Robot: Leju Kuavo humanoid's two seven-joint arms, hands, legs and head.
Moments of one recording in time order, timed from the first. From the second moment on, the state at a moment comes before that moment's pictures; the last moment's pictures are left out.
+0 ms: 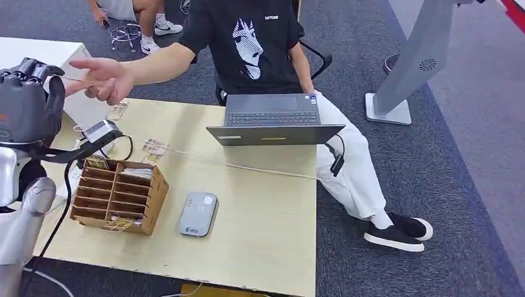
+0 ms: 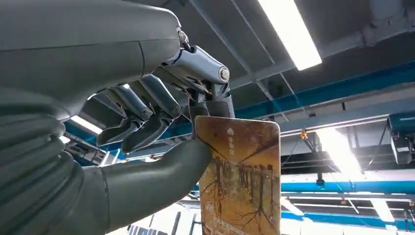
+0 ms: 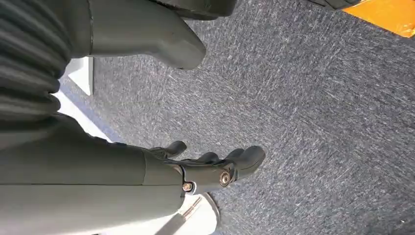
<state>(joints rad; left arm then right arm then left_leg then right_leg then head) -0.45 0.50 -0.10 -1.62 -1.21 0.46 0.02 -0.10 0.10 1.11 -0.13 -0.38 -0.58 0.06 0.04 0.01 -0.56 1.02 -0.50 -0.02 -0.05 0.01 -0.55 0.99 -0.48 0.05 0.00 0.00</state>
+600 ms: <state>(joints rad) -0.50 0.45 -0.07 -1.36 -1.14 0.46 0.05 -0.10 0.10 1.11 -0.13 -0.39 -0.59 0.05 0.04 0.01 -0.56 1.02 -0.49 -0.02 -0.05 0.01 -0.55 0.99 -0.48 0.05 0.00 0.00</state>
